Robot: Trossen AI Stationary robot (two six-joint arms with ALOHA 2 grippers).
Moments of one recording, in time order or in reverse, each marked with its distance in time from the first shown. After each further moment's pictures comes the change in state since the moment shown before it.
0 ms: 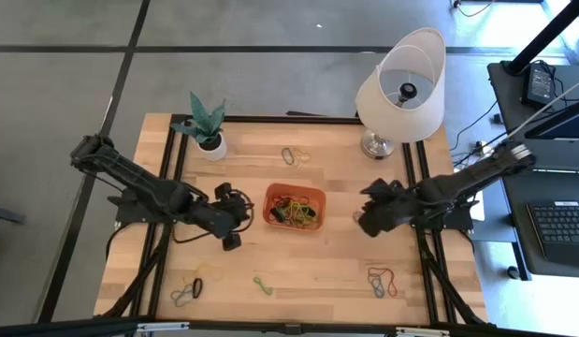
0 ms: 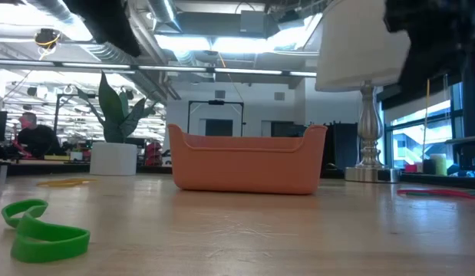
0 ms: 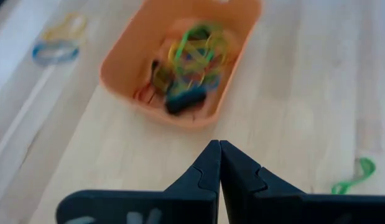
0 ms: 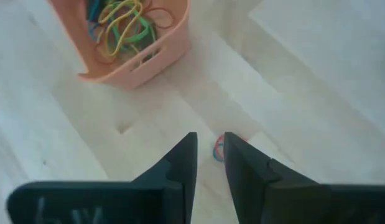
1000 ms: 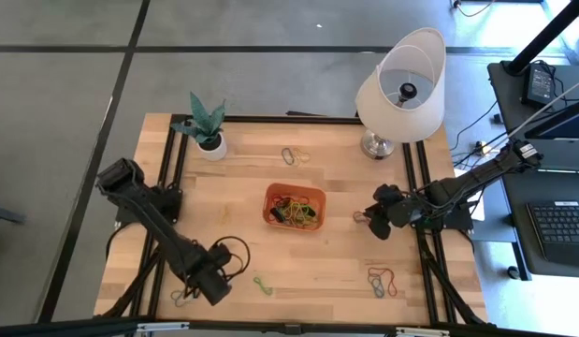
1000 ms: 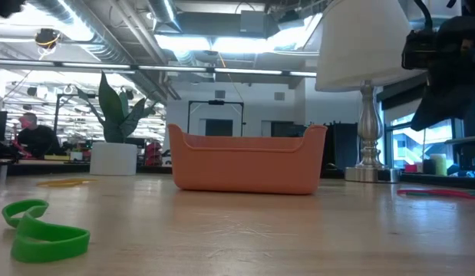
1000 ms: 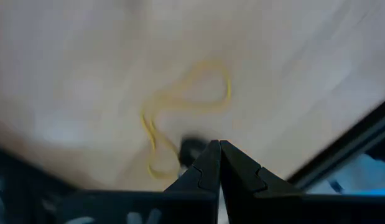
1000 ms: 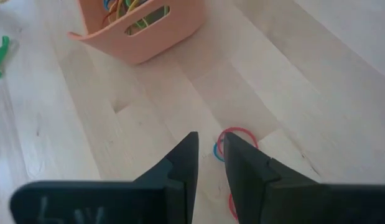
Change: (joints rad) left arm -0.349 0.427 0.237 -0.350 0.500 -0.879; right arm 0.007 -0.271 -0.411 0.362 -0.041 -0.154
